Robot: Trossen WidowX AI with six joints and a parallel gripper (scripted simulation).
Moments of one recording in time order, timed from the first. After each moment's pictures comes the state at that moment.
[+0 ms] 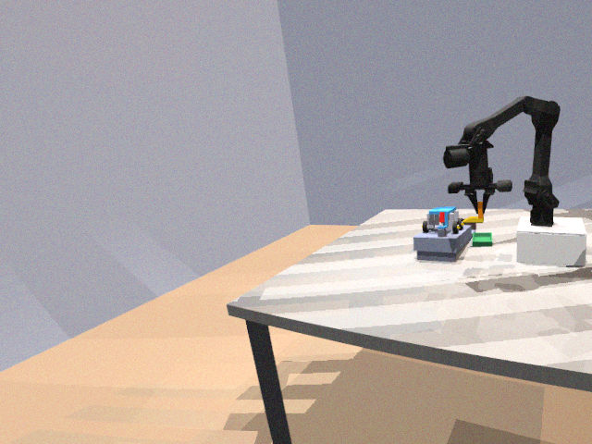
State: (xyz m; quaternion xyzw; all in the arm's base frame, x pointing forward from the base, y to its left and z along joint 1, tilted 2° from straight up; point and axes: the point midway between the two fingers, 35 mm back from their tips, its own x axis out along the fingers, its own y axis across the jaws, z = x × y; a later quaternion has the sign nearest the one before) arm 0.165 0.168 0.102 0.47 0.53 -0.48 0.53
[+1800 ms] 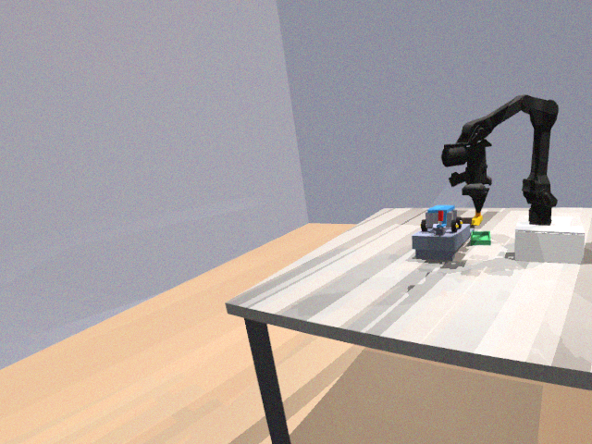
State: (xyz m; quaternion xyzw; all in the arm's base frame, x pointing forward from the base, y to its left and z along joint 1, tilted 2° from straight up) arm 0.166 0.167 0.103 -0.04 0.71 0.03 0.70
